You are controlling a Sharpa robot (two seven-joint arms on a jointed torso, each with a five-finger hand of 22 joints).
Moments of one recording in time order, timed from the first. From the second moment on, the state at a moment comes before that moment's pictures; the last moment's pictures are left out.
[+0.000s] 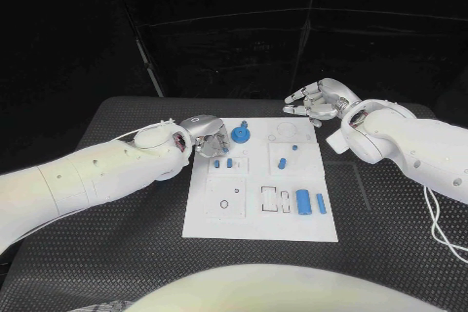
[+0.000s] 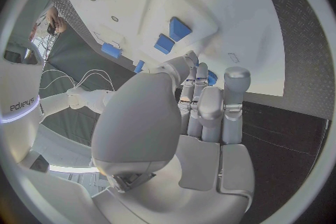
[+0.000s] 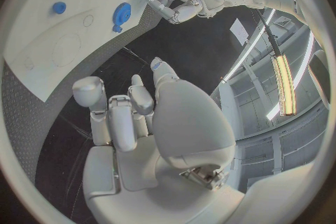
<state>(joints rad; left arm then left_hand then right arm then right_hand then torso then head) 1.03 -0.73 0.07 1.35 -1.58 -0.25 -0.01 1.48 -0.17 0.50 0.05 0.05 1.17 0.13 0.08 0.09 1.26 0.06 0.10 0.07 1.37 -0.01 1.33 0.86 0.15 1.26 0.10 0.93 1.24 1.10 -0.74 0.17 1.35 -0.91 -0.26 0.03 1.39 -0.03 -0.01 0.17 0.30 0.88 0.16 0.17 0.07 1.26 0.08 1.26 1.13 1.47 0.01 1.47 1.31 0.12 1.19 0.11 1.27 0.91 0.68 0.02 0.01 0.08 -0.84</state>
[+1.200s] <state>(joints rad) 1.03 -0.72 0.07 1.33 -1.57 -0.22 -0.03 1.47 -0.17 0.51 0.06 0.05 1.16 0.14 0.07 0.08 1.25 0.07 0.08 0.07 1.37 -0.01 1.33 0.85 0.15 1.26 0.10 0.90 1.23 1.10 -0.74 0.17 1.35 -0.91 -0.26 0.03 1.39 -0.03 -0.01 0.17 0.30 0.88 0.16 0.17 0.07 1.26 0.08 1.26 1.13 1.47 0.01 1.47 1.31 0.12 1.19 0.11 1.27 0.91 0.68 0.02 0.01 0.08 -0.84</state>
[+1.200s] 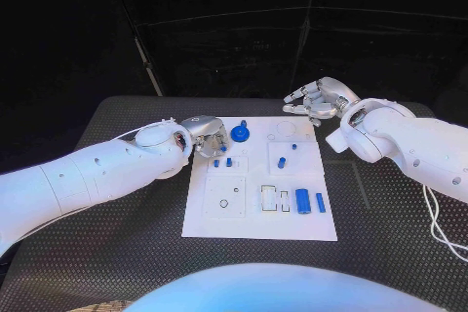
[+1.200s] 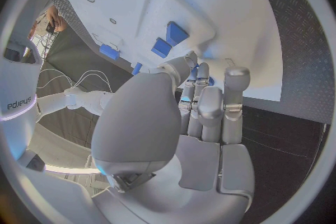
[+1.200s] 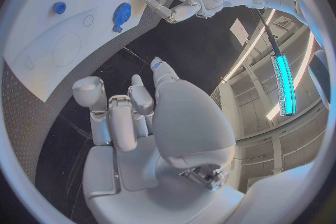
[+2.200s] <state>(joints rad) 1.03 -0.74 0.08 1.33 -1.44 -0.24 -0.01 1.47 -0.17 0.52 0.06 0.05 1.16 0.14 0.07 0.08 1.25 0.07 0.08 0.07 1.37 -0.01 1.33 0.86 0.15 1.26 0.09 0.90 1.23 1.10 -0.74 0.17 1.35 -0.91 -0.26 0.03 1.39 -0.03 -0.01 0.17 0.30 0.88 0.16 0.18 0.07 1.26 0.08 1.26 1.13 1.47 0.01 1.47 1.31 0.12 1.19 0.11 1.27 0.91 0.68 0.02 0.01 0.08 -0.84</state>
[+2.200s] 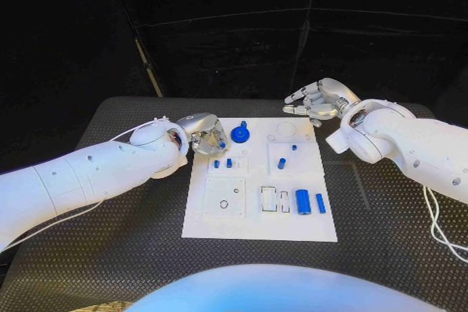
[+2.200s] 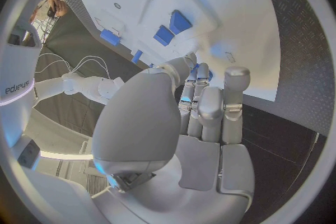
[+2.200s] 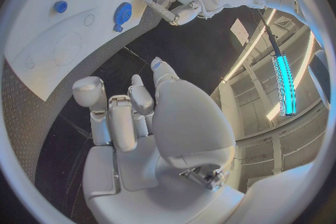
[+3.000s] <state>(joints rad) 1.01 -0.72 0.08 1.32 -1.36 -0.27 0.03 1.47 -0.17 0.51 0.06 0.05 1.16 0.14 0.07 0.09 1.25 0.07 0.07 0.07 1.37 -0.01 1.33 0.86 0.15 1.26 0.09 0.90 1.23 1.09 -0.74 0.17 1.35 -0.91 -0.26 0.03 1.39 -0.03 -0.01 0.17 0.30 0.88 0.16 0.18 0.07 1.26 0.08 1.26 1.13 1.47 0.01 1.47 1.31 0.12 1.19 0.11 1.27 0.91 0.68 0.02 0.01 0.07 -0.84</state>
